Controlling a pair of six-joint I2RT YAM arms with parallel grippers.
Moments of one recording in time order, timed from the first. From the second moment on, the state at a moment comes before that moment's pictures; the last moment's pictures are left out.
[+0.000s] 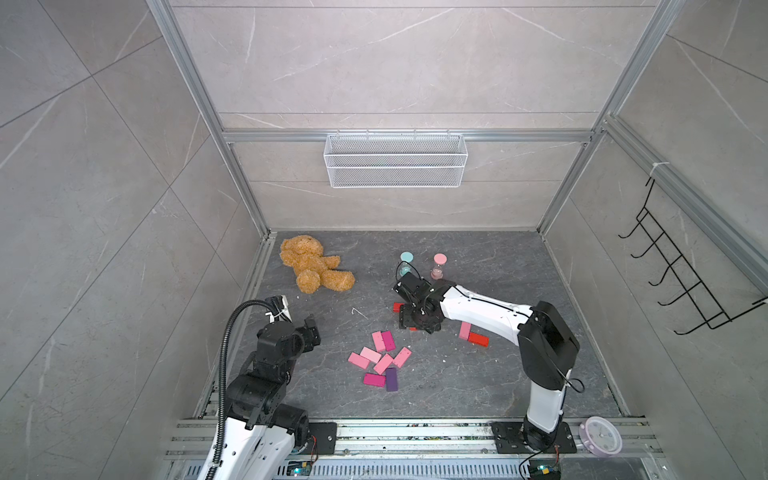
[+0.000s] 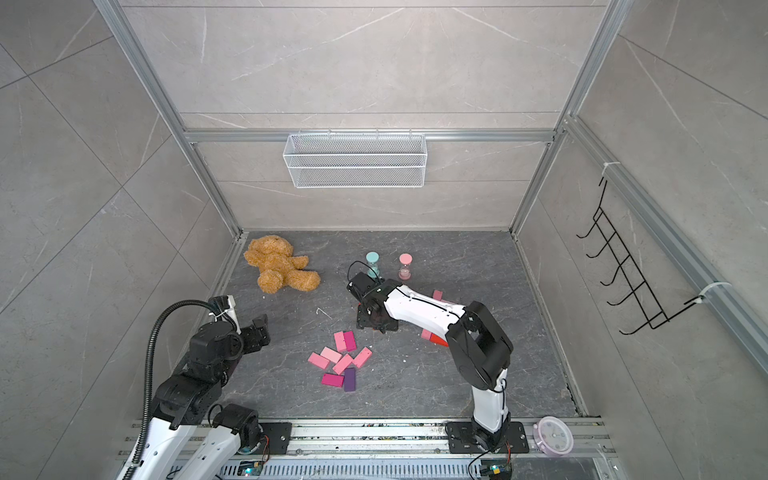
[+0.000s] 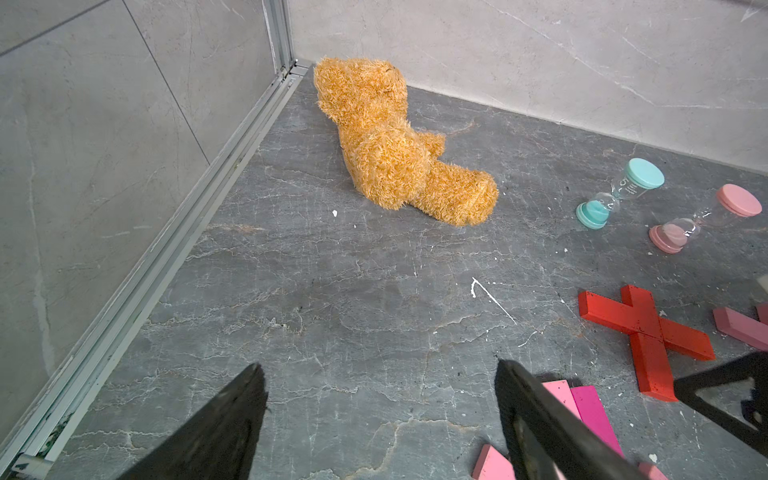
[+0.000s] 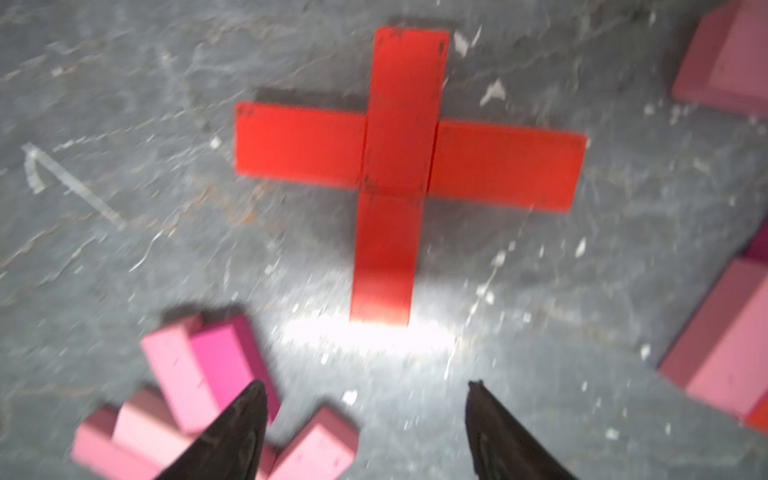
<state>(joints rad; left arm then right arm) -0.30 0.49 0.66 -0.72 -0.33 -0.33 0.85 1.86 1.41 -0.83 0.10 0.83</state>
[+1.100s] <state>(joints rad) -0.30 0.50 0.66 -0.72 -0.33 -0.33 1.02 1.88 1.21 -0.62 0.01 1.13</state>
